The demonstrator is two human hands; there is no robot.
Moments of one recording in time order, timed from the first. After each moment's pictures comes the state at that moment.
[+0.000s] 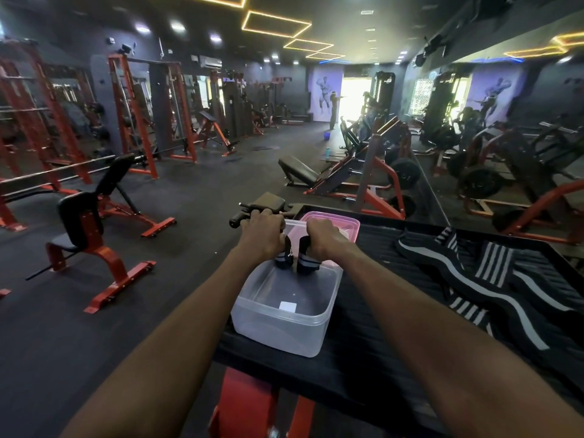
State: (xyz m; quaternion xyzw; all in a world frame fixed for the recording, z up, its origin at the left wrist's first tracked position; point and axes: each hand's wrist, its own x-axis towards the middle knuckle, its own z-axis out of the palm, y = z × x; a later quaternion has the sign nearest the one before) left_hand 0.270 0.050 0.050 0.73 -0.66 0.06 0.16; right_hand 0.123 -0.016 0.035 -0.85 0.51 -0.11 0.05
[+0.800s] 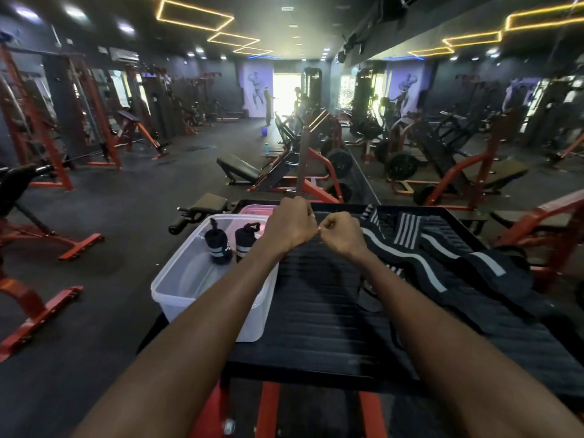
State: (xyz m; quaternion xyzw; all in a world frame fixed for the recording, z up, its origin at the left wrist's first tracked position) left_hand 0.104 0.040 0.066 0.60 -0.74 -0.04 0.29; right_hand -0.032 0.034 0.032 -0.66 0.64 -0.37 0.17
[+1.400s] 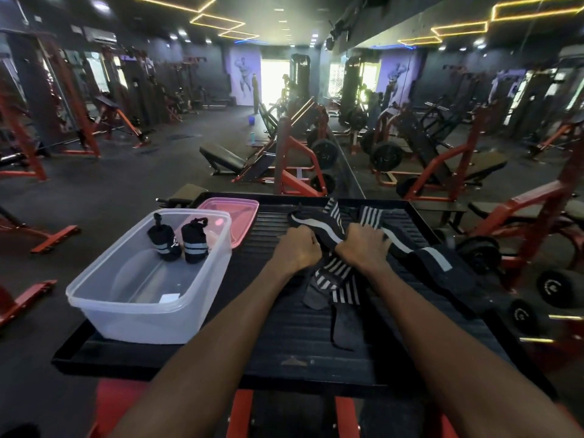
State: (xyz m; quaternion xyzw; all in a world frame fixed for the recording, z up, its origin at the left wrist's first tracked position) left_hand -0.016 0.029 0.005 0.62 -0.73 -0.17 0.22; right_hand -0.166 0.034 0.005 -0.62 0.76 -0.19 0.05
